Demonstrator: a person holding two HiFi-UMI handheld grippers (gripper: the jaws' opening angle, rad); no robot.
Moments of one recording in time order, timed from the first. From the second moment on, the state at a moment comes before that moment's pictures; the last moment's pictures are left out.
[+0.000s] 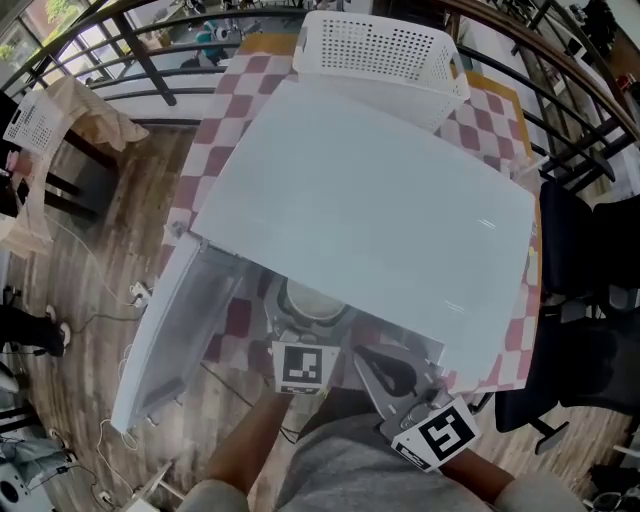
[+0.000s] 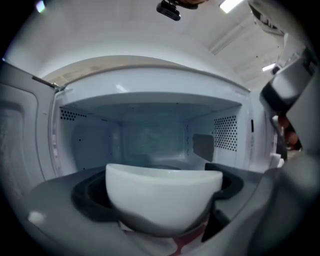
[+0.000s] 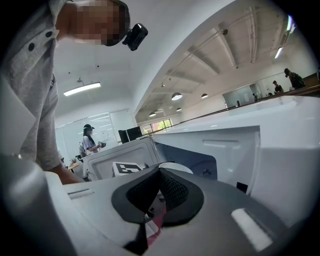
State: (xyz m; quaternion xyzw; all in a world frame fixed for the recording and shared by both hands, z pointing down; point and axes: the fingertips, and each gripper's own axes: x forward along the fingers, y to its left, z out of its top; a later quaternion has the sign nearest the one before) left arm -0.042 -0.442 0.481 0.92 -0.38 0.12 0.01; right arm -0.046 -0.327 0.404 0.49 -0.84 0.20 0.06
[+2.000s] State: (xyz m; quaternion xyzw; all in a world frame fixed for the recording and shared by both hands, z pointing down) left arm -0.073 -0.463 0.507 0.89 -0.43 0.16 0.06; right arm -0.057 -0.295 0.385 0.51 -0.84 0.18 0.05
